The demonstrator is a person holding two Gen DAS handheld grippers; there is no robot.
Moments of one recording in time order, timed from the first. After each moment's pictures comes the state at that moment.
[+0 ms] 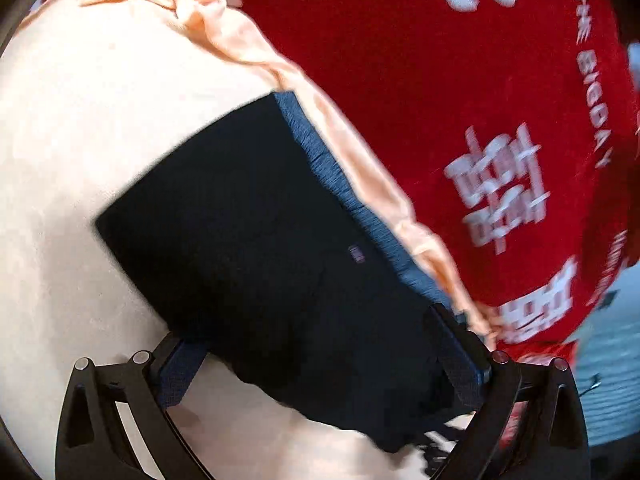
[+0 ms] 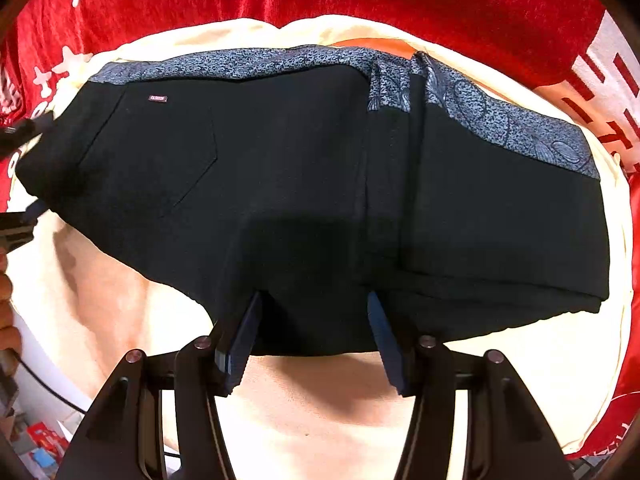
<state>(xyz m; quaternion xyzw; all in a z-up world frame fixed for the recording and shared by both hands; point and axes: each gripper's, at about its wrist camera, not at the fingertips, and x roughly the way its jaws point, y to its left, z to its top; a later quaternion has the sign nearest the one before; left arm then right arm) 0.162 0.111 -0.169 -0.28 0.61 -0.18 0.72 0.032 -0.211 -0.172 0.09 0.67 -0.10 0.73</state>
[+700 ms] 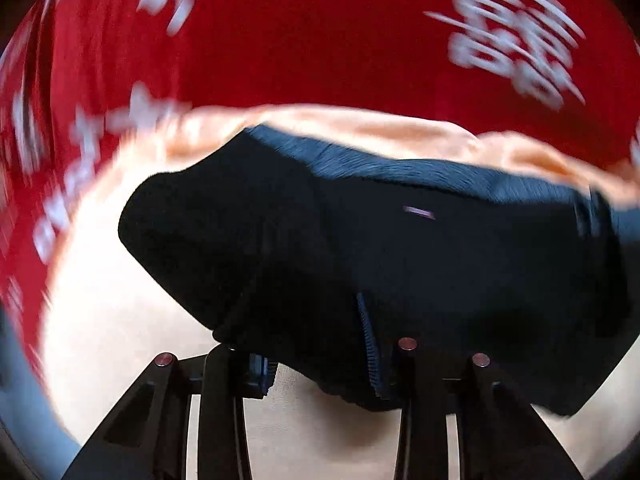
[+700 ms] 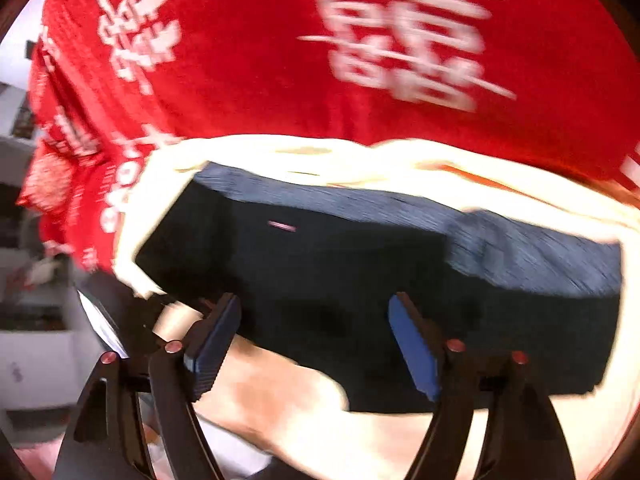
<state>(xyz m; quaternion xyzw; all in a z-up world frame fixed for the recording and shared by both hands) 0.126 0.020 -0.142 0.16 0.53 -0.13 0.82 0.140 -0.223 -0.074 0.21 0.64 0.04 0.74</state>
